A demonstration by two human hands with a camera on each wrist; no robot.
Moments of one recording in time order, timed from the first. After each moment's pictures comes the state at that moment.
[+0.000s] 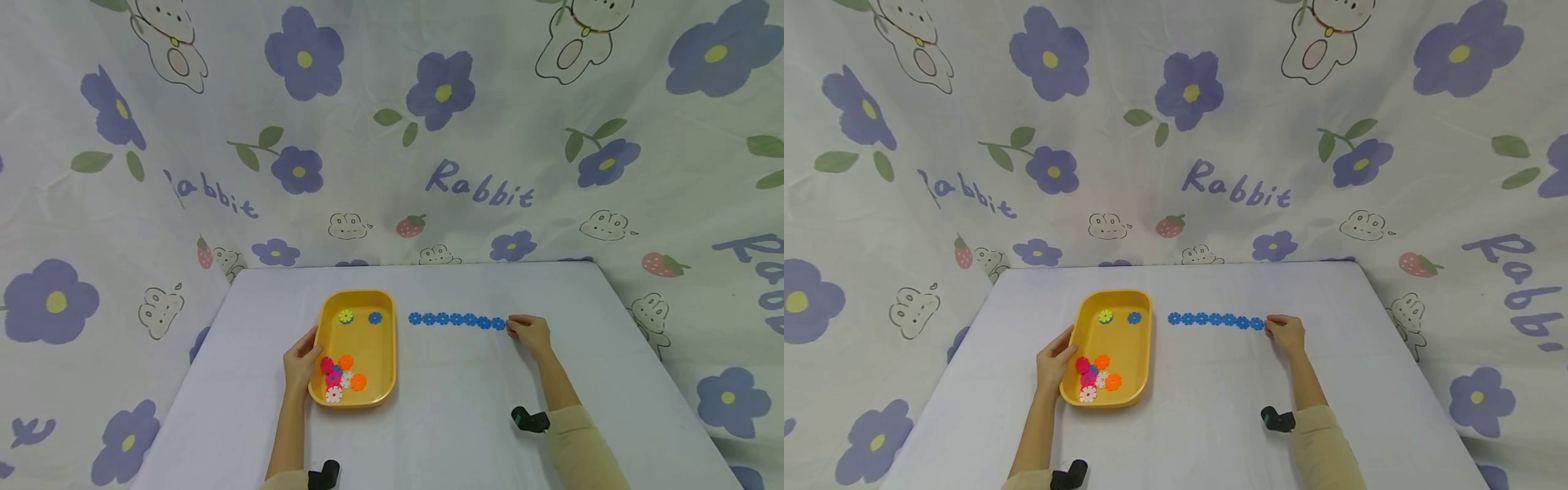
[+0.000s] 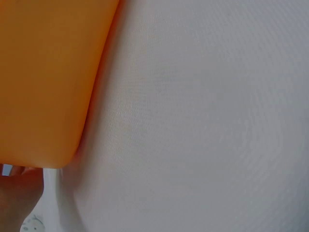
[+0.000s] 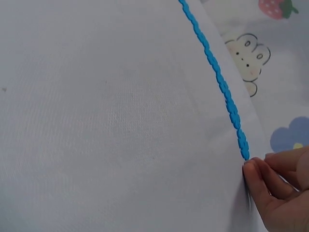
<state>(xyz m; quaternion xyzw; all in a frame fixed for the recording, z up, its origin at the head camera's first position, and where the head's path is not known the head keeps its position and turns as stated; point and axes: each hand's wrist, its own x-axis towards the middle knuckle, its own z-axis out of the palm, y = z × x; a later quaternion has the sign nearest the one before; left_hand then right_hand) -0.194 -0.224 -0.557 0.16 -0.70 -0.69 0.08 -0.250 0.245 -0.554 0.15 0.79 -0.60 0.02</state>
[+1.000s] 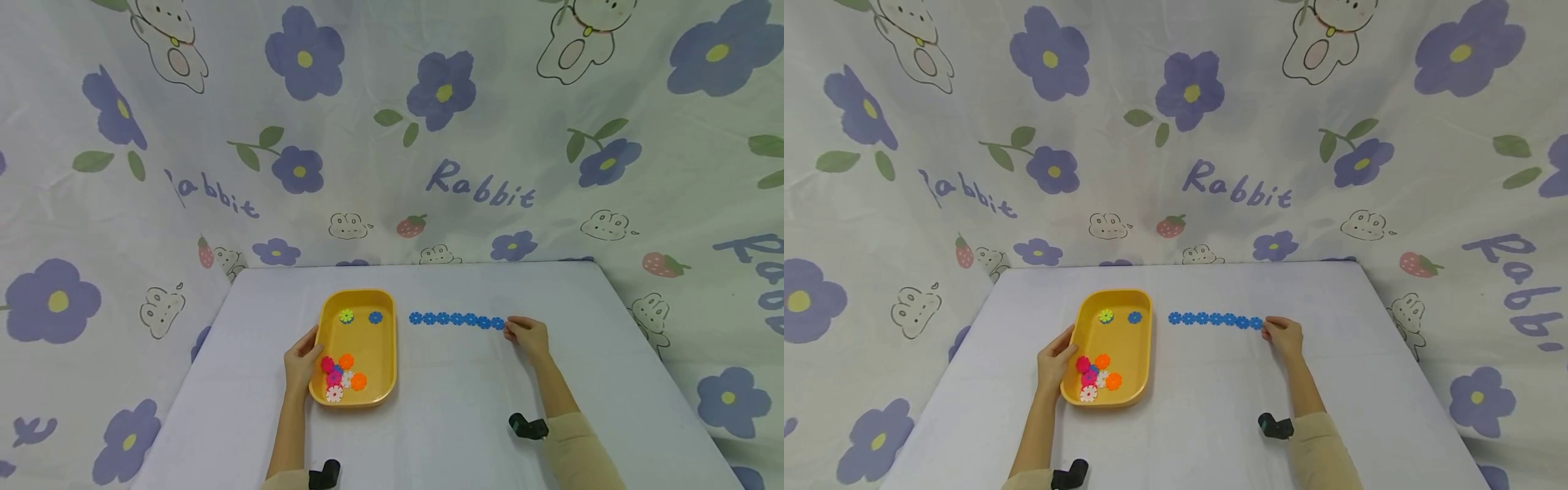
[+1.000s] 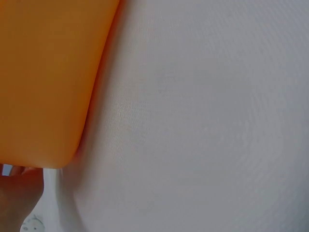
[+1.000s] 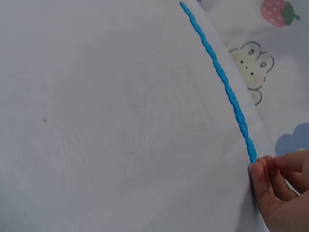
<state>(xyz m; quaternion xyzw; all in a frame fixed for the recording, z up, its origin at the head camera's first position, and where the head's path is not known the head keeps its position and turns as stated) -0.194 -0.224 -0.555 0.15 -0.71 -0.68 0.08 -0.242 0.239 -0.552 0.16 0.72 -0.67 0.02</state>
